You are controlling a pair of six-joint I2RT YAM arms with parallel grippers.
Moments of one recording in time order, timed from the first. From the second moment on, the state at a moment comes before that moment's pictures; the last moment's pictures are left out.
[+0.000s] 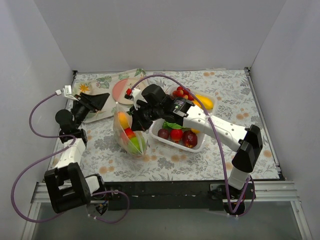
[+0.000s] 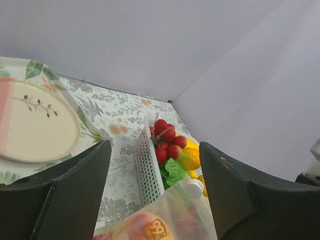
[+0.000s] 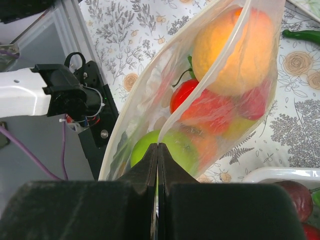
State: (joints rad) left arm 0.30 1.14 0.56 0.85 0.78 -0.95; right arm 1.04 1.74 1.70 -0.59 -0.37 0.21
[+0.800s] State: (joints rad) left arm 0.27 1.27 0.79 0.74 0.81 -0.97; right arm 1.04 1.79 1.80 -0.69 -0.28 0.18
